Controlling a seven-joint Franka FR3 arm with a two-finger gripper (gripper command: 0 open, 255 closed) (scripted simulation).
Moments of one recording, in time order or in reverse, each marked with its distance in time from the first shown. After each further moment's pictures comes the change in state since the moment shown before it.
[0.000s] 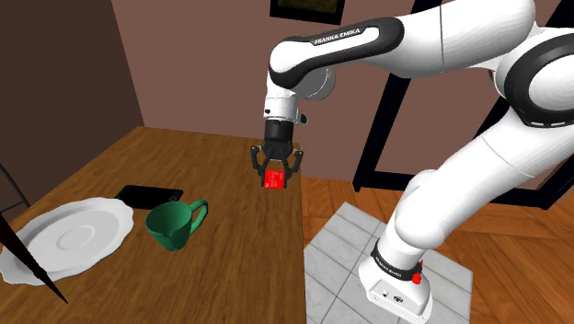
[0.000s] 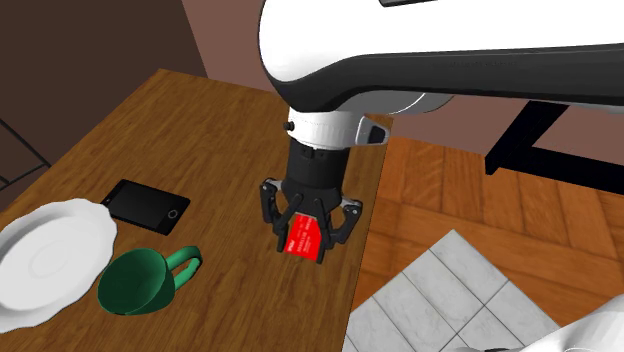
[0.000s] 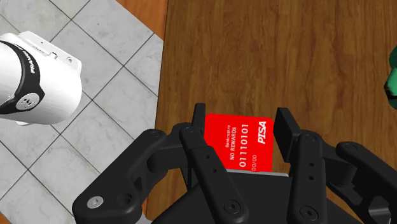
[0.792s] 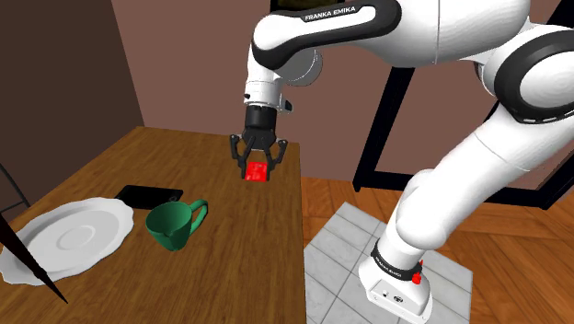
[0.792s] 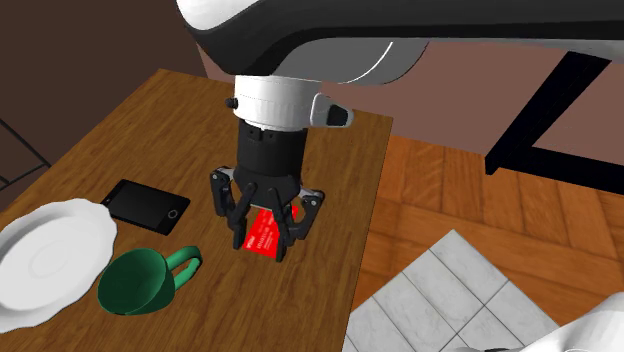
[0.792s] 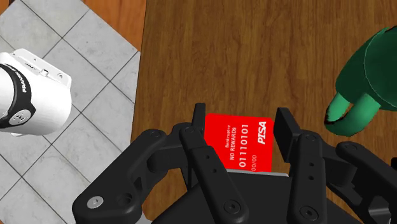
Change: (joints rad) arm 0.036 0.063 0.054 0.158 0.031 -0.041 0.119
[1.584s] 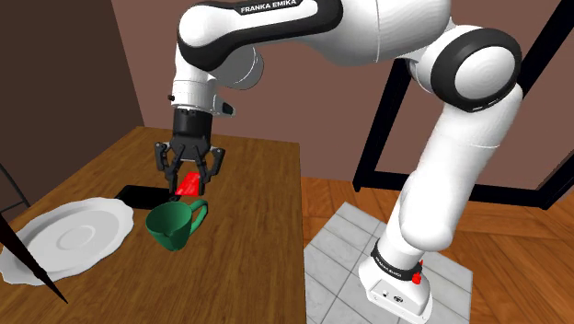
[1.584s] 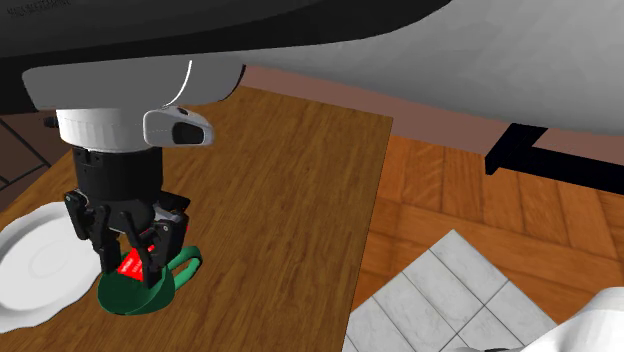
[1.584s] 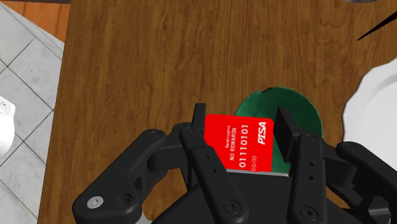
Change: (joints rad) arm 0.105 0.330 0.150 0.347 -0.002 0.122 0.242
